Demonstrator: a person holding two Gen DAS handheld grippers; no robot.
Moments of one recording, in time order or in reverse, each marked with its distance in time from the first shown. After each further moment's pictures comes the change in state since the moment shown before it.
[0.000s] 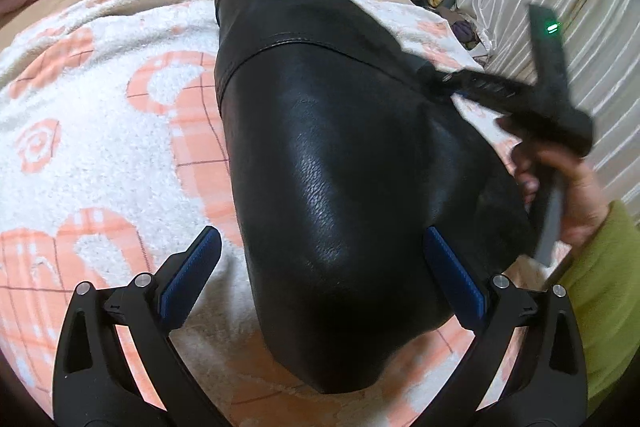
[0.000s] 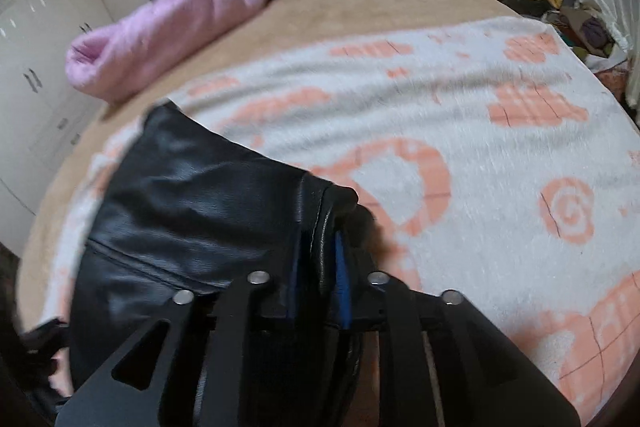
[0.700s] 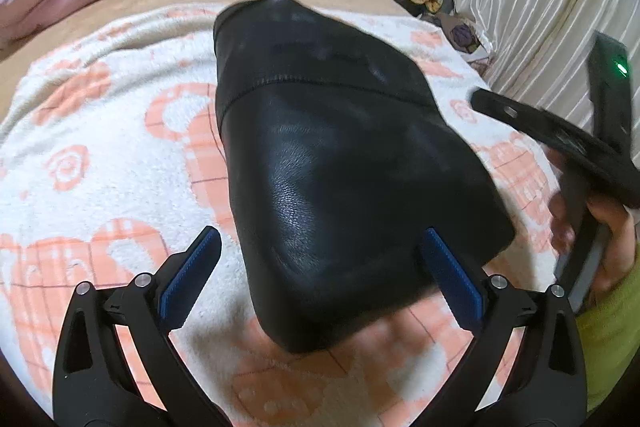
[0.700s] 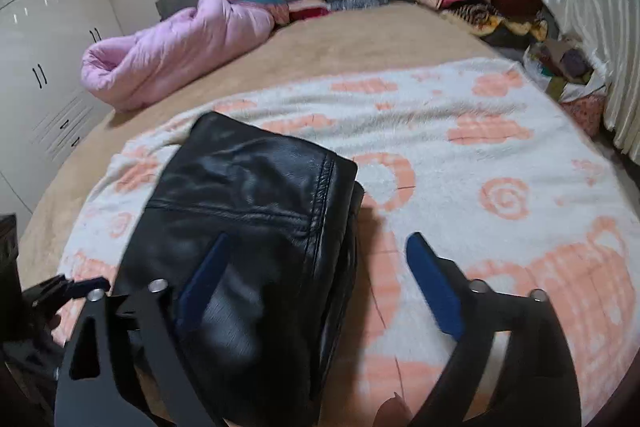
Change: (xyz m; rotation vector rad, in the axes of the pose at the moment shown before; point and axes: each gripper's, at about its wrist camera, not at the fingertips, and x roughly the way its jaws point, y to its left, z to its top) left arm -0.033 -0.026 0.002 0.053 -0.060 0.063; right arm -0.115 0.024 -0.040 -0.047 -0.135 -0.026
